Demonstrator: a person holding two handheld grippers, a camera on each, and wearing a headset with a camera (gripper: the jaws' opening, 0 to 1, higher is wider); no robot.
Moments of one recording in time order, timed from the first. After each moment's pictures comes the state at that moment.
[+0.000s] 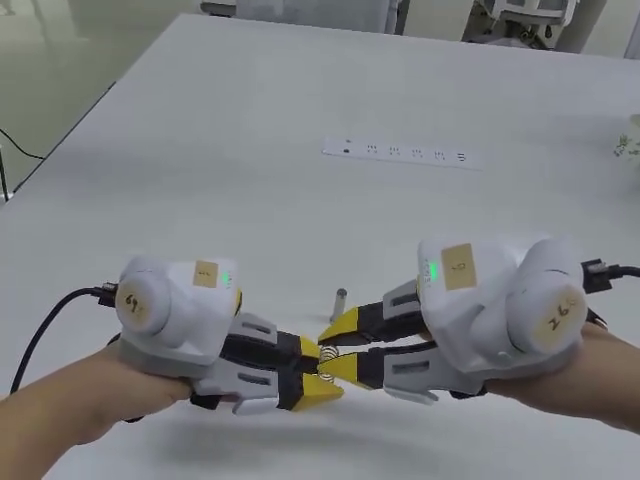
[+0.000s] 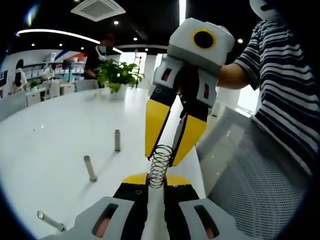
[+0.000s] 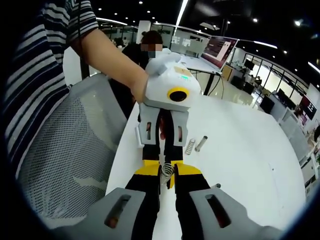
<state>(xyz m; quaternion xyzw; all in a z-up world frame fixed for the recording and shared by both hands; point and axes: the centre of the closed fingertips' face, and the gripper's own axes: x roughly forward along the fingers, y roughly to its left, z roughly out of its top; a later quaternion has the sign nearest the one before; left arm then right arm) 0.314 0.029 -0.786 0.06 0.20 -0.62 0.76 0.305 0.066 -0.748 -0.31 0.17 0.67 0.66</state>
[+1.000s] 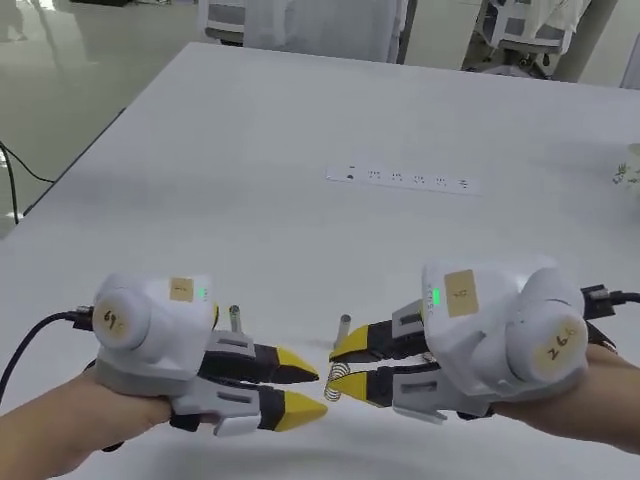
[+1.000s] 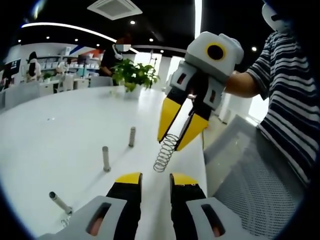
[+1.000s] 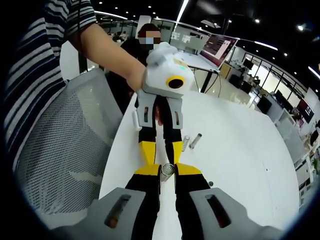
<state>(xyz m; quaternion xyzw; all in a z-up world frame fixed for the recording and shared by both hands) 0.321 0.058 -0.781 0.03 0.22 -0.57 0.79 0.312 0.061 -0.745 -0.33 0.17 0.65 0.66</state>
